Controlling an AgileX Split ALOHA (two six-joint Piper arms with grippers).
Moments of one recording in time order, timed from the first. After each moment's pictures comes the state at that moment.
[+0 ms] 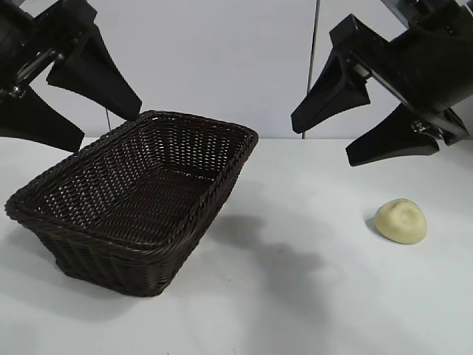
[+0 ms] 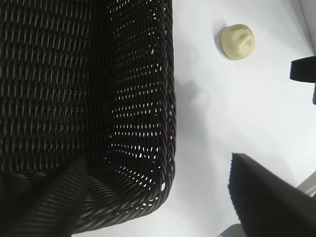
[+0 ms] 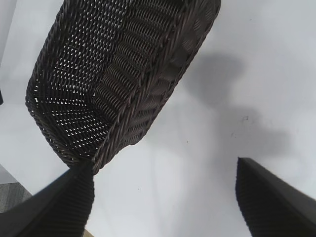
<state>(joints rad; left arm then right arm) -0.29 1.45 -0.92 -0.84 0.70 0.53 0.21 1.47 -0.88 0.92 0.67 -0.60</state>
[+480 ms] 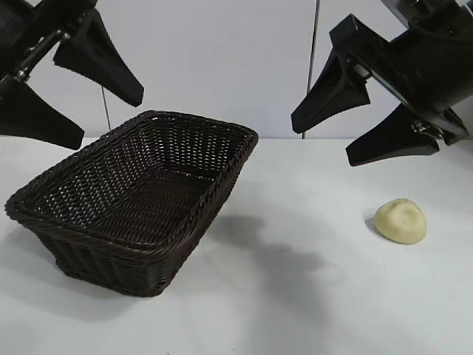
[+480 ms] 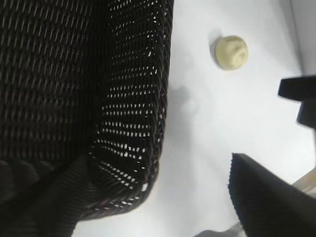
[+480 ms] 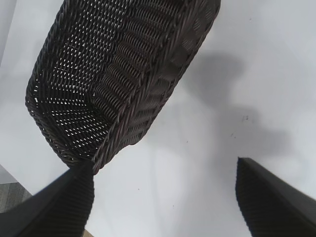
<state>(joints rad) -0.29 1.45 -0.98 -0.75 0.78 0.17 0.21 1.47 -0.88 0.92 0.67 -0.59</state>
